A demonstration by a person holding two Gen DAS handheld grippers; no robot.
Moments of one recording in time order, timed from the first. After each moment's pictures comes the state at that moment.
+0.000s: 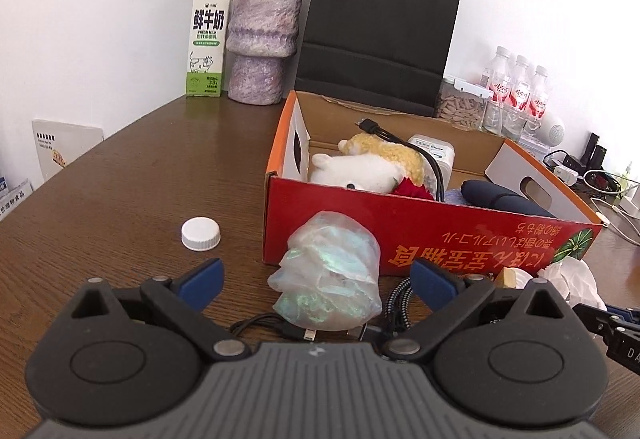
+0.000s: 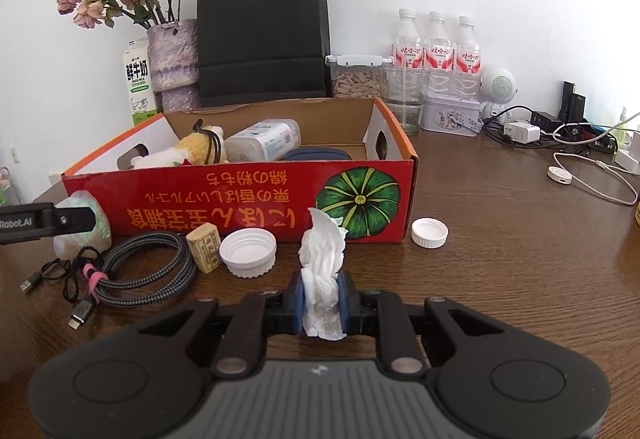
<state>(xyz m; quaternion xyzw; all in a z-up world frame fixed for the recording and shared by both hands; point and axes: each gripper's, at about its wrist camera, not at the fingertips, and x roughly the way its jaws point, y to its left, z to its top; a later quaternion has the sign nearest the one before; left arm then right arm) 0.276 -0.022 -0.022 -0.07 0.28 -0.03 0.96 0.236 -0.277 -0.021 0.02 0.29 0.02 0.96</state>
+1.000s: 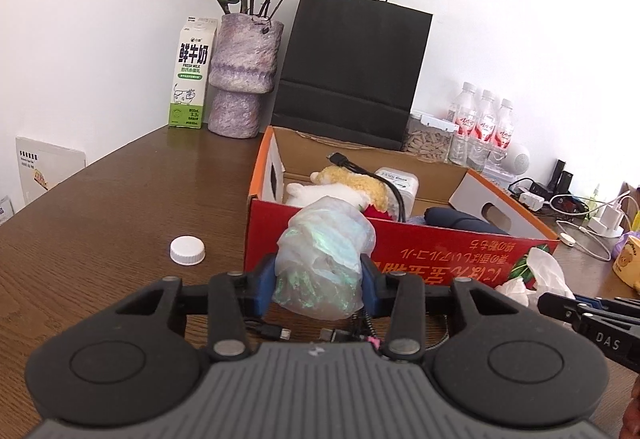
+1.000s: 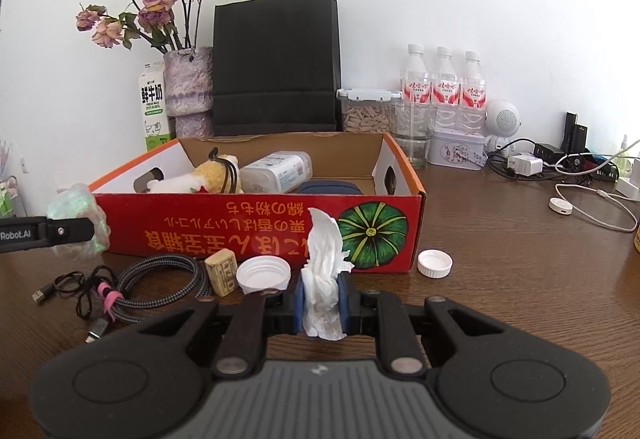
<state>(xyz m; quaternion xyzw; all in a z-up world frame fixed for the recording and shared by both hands) 0.240 -0.022 -0.008 -0.09 0.21 -0.07 0.97 0.222 -0.274 -0.011 0.01 0.23 0.03 0.97</state>
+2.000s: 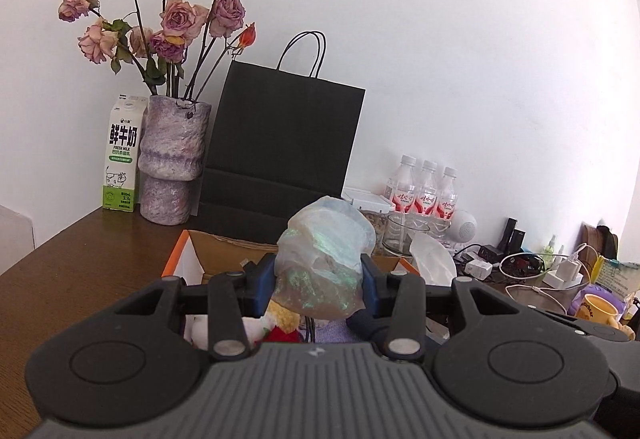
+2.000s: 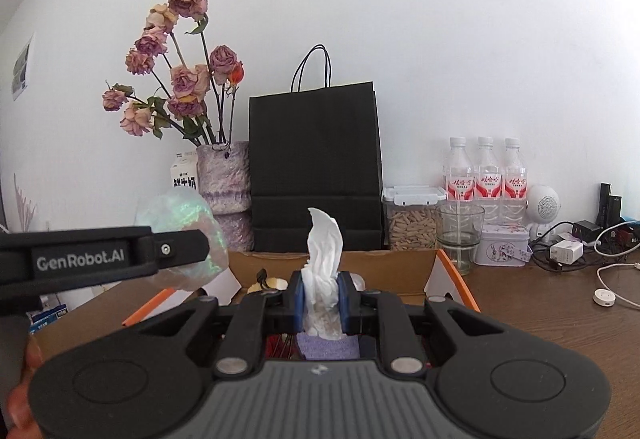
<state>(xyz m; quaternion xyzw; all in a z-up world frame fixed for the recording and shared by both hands) 0.274 -0.071 0.058 -0.09 0.12 -0.13 0.98 0.269 -0.238 0.052 0.03 0.11 0.07 0.99</state>
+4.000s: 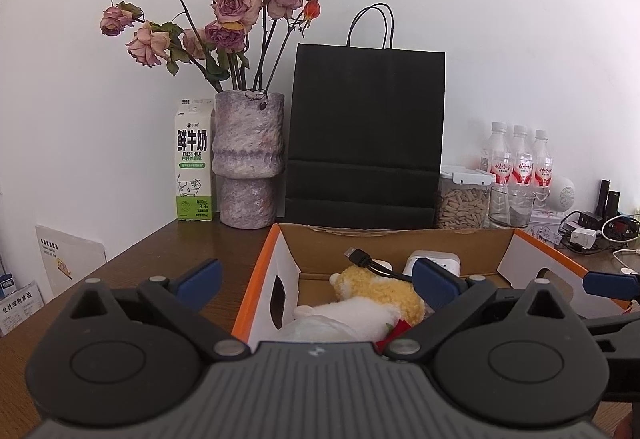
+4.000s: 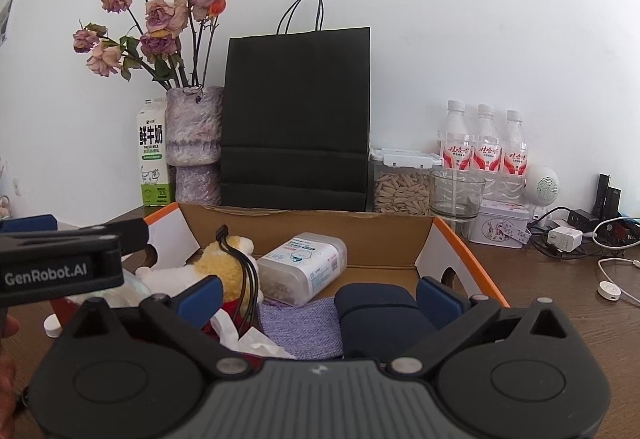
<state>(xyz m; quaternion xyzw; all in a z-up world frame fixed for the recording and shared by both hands) 0.314 -0.055 0.011 -0.02 0.12 -0.01 0.99 0.319 -0.224 0.009 -0.01 0.16 0.03 0.99</state>
